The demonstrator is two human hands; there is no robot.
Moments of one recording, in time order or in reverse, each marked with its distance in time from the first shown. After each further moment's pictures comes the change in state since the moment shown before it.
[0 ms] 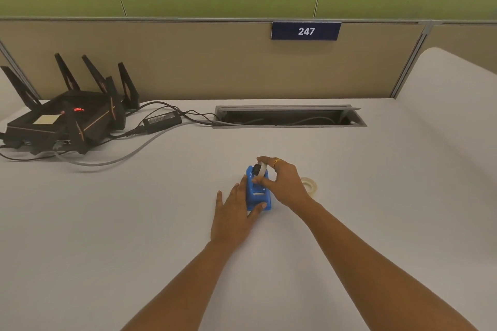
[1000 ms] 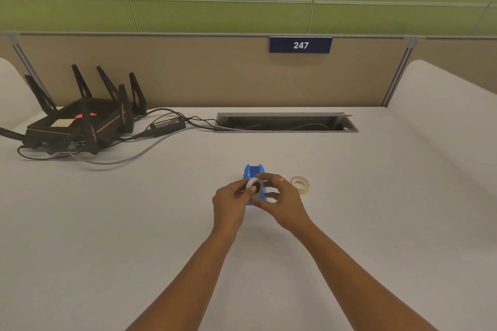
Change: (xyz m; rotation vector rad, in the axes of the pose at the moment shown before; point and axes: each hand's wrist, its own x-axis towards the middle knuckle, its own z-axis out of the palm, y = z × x) left_hand -0.041 0.060 -0.051 -0.825 0.251 -0.223; right_hand -0.070 -0.010 0.001 0.313 0.051 -0.040
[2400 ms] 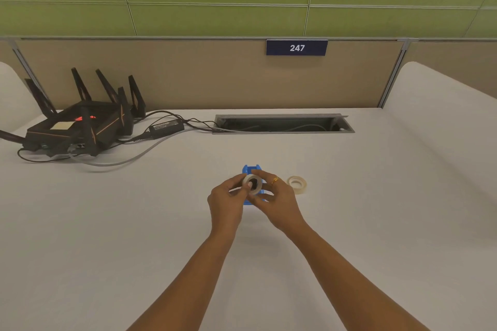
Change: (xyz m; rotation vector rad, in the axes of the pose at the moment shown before) left_hand -0.006 0.006 0.001 -0.052 0.116 0.042; right_hand -0.007 -0.010 0.005 0.122 0.026 -0.015
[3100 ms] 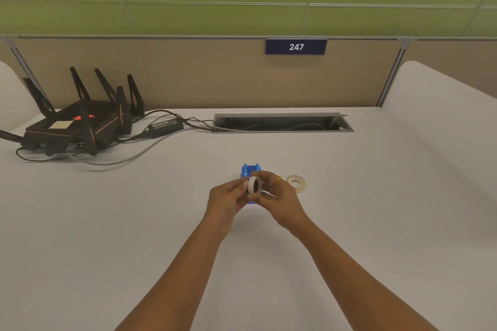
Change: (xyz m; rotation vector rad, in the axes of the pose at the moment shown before) left_hand 0.010 -0.001 -0.009 -0.275 -0.254 -0.294; right_hand 0.004 0.007 -0.008 -0.003 -0.076 0.062
